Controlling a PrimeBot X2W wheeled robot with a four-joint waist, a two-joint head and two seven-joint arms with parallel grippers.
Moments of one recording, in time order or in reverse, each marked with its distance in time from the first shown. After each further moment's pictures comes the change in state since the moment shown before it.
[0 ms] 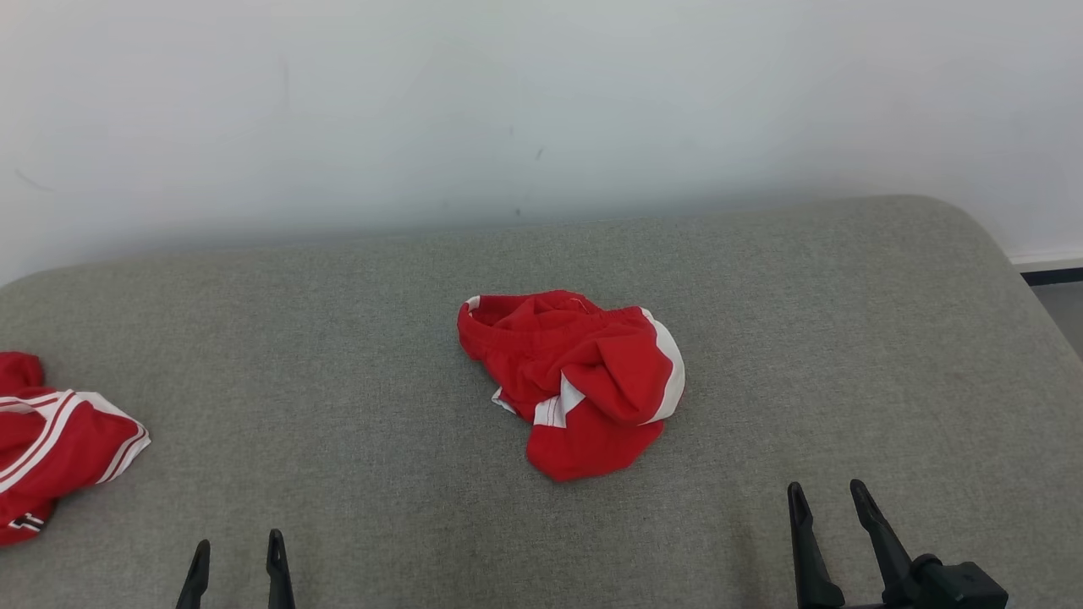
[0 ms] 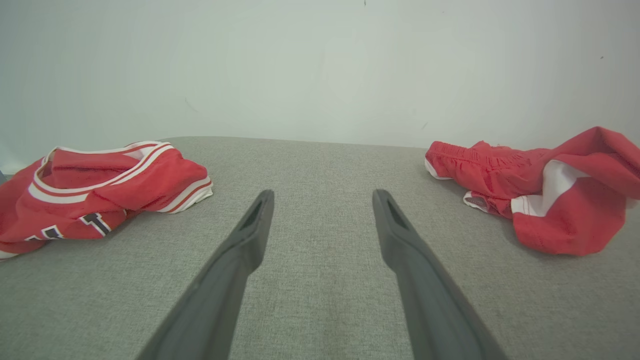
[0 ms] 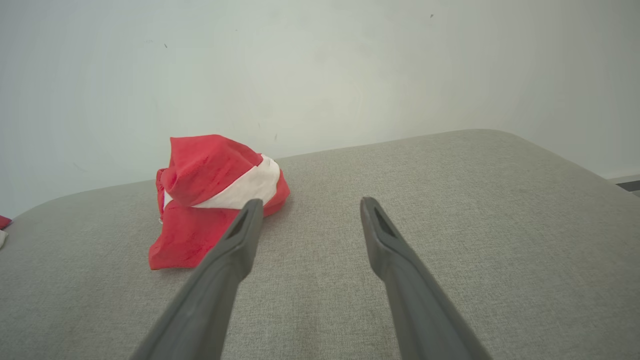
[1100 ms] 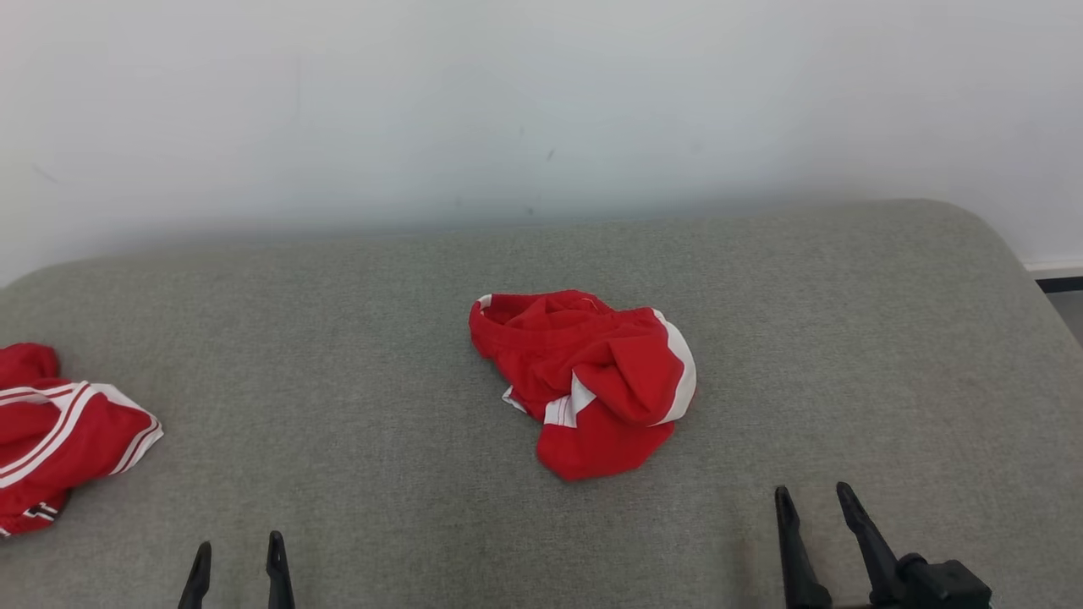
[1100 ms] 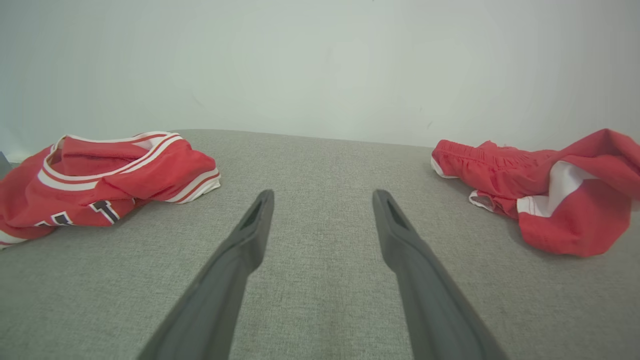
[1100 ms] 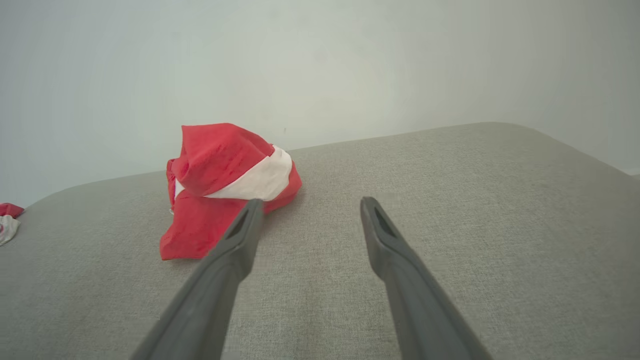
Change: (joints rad) left arm -0.003 0.000 0.005 0.015 -0.016 -0.010 0.000; right arm -0.005 0.000 0.017 0.023 0.001 0.000 0.000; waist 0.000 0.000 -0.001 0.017
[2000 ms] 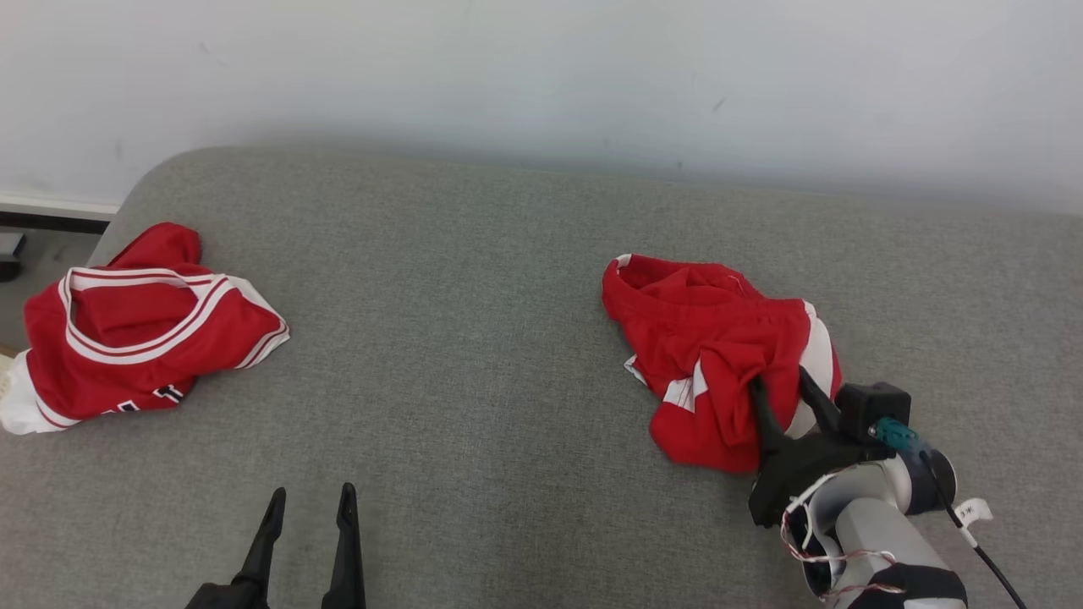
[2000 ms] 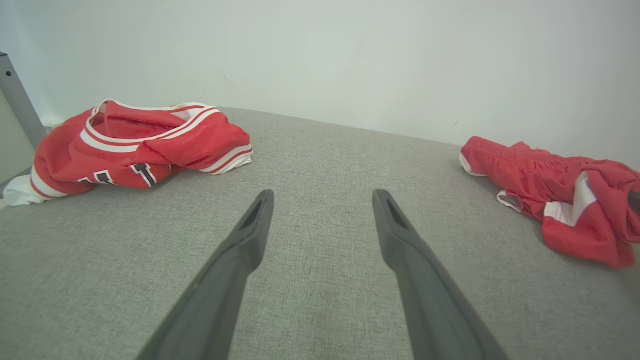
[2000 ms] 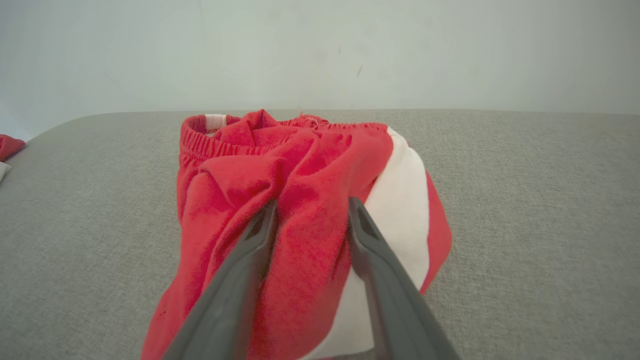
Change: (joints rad) left arm -0.106 0.000 -0.138 0.043 -0.048 -0.006 0.000; right arm -0.581 0.000 -0.038 0.711 -0.076 0.000 0.000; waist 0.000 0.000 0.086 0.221
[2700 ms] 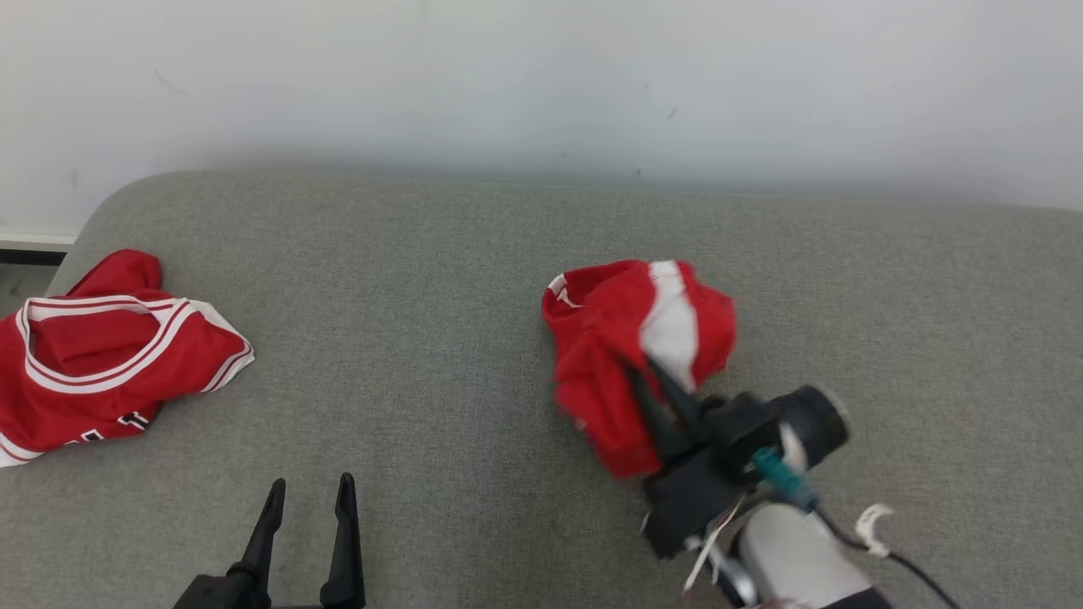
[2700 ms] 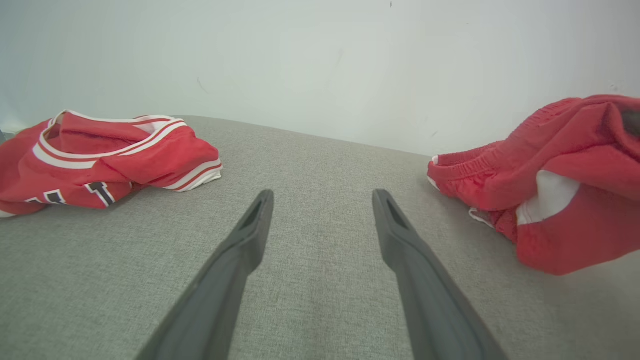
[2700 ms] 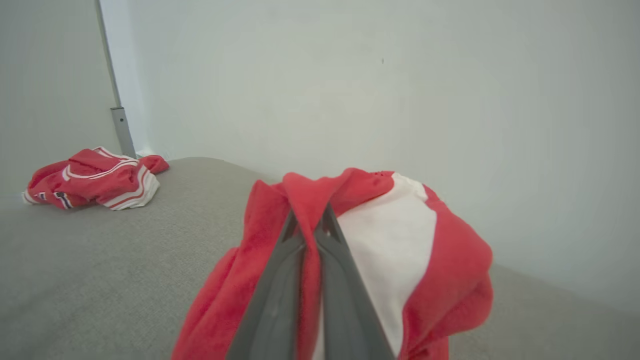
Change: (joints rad) left arm -0.018 0.000 0.008 0.004 -0.030 -0.012 0.000; right arm 0.089 -0.004 0.344 -0.434 -0.080 0.000 0.000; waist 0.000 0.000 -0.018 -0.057
